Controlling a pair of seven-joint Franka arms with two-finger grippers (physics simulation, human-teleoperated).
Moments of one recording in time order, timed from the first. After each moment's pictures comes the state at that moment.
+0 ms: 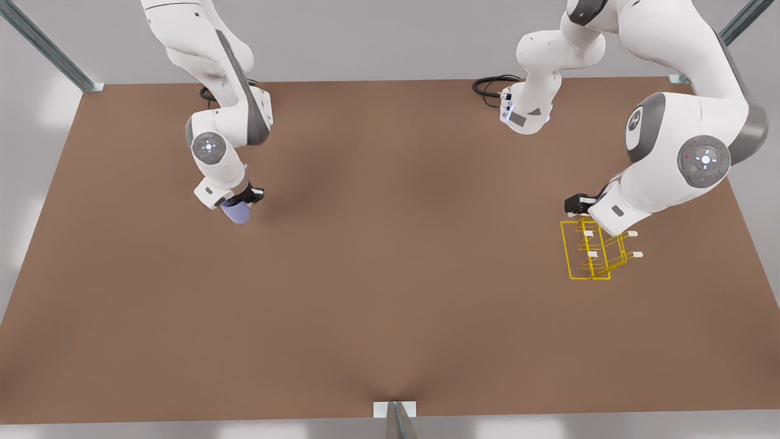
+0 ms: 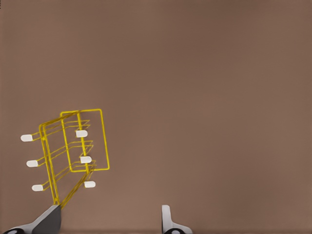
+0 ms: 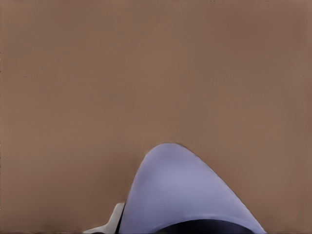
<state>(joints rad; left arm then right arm) 0.03 0.27 -0.22 -1.29 0.07 1.37 -0.08 -0.24 -0.19 0.53 -2.47 -0.01 2.21 0.25</state>
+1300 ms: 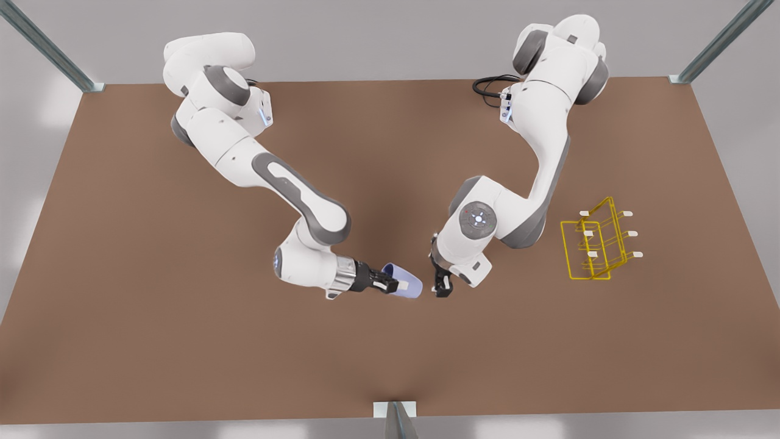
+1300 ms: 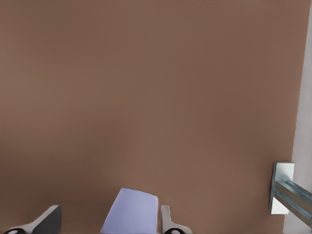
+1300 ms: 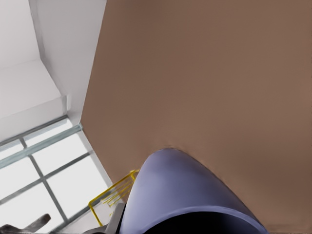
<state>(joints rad) -0.41 0.74 -0.19 -1.11 0.03 1.95 -2.16 0.16 1.00 0.65 -1.22 0.70 2.54 0.46</state>
